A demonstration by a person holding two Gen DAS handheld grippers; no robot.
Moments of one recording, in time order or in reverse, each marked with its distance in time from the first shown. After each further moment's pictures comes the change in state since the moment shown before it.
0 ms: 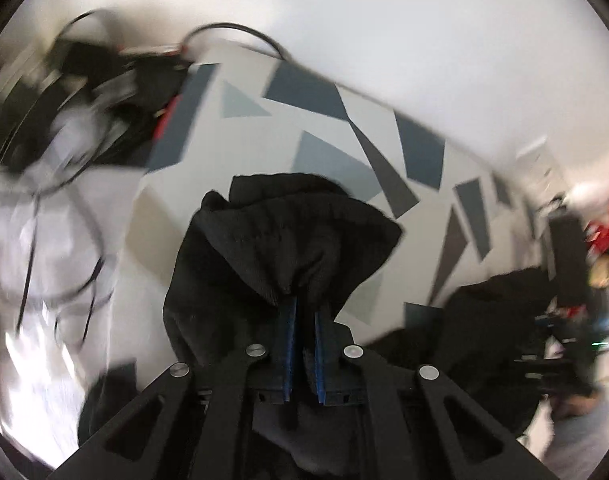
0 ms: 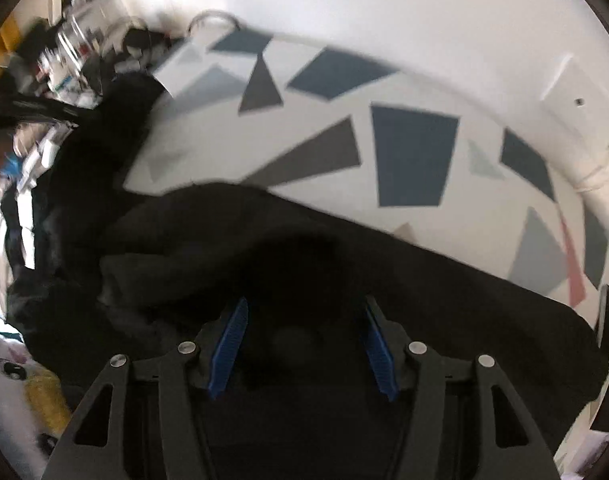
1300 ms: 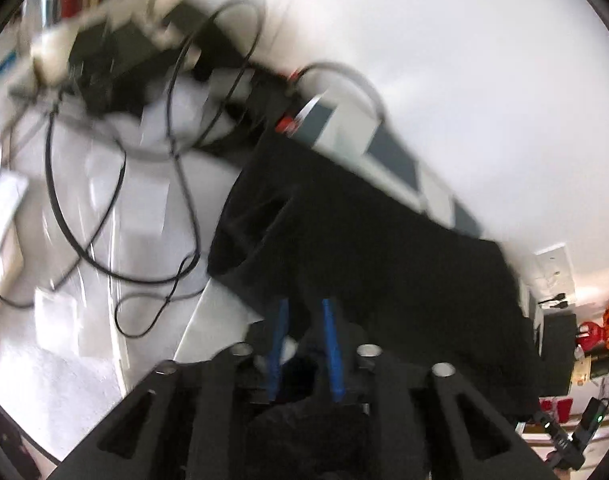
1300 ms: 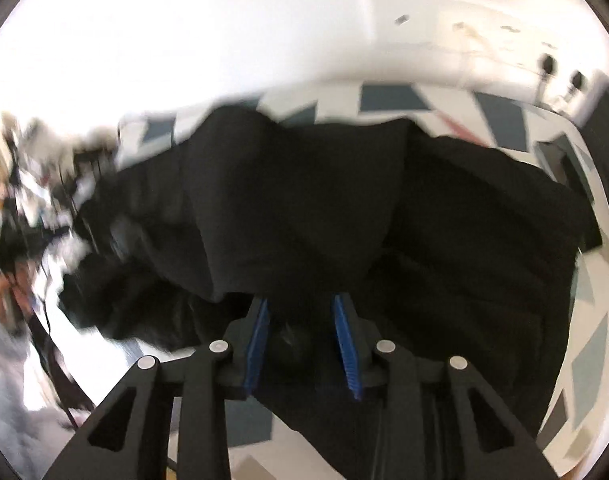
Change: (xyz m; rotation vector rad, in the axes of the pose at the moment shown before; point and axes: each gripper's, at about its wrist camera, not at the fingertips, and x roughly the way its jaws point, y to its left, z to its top) left arm -0.038 0.046 -0.008 -0.175 -0.187 0.008; right arm -0.121 -0.096 -0.075 0.505 -0.191 0.022
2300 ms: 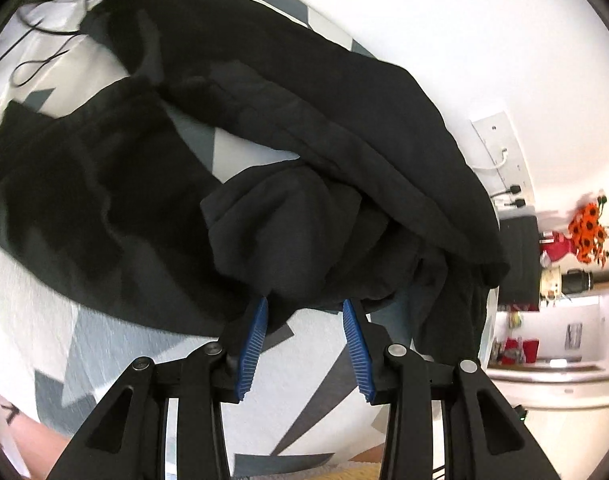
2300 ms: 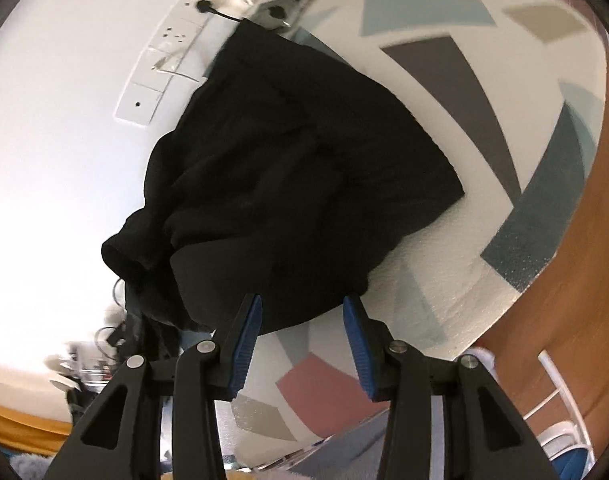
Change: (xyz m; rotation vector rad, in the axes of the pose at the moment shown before) left arm 0.009 -0.088 -0.187 -0.016 0.231 -0.141; right arm -0.024 -0.158 -0.238 0.896 -0.169 0.185
